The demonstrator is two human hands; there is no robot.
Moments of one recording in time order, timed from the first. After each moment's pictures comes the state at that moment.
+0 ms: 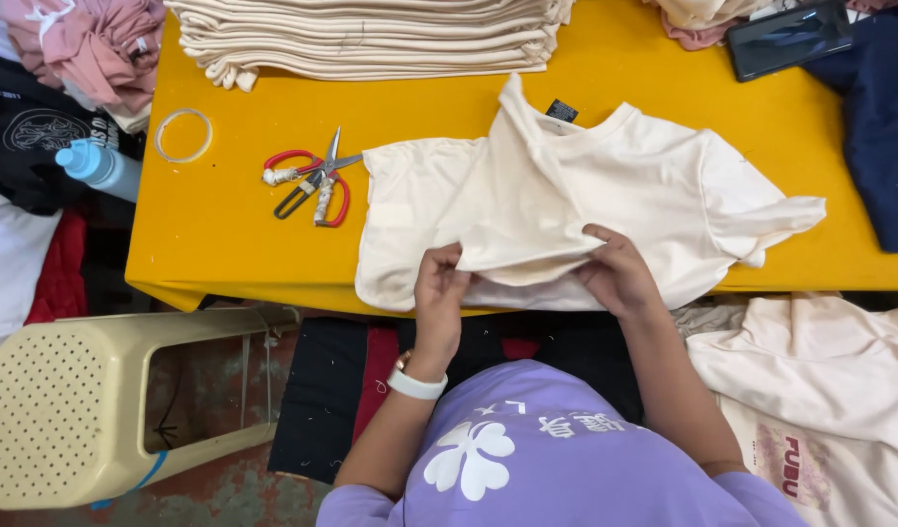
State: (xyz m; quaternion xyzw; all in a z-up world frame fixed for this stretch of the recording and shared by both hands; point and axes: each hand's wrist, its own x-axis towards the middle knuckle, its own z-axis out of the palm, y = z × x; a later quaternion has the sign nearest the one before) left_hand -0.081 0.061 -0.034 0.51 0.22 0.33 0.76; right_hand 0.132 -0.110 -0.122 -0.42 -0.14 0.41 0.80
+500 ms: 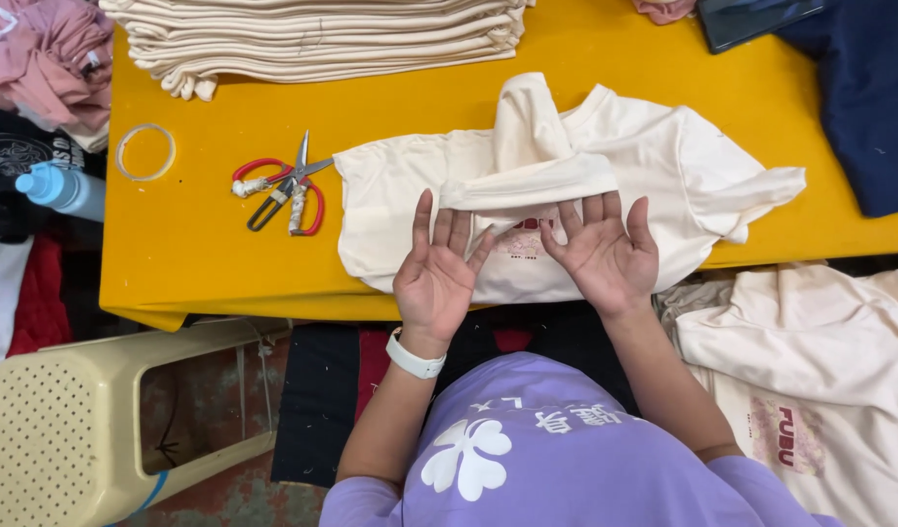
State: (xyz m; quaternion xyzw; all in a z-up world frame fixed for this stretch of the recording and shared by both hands) left_hand -0.047 0.082 -0.056 0.12 -0.01 0.24 0.96; right_hand 0.102 -0.094 -0.035 -0.09 -0.01 0.42 0.90
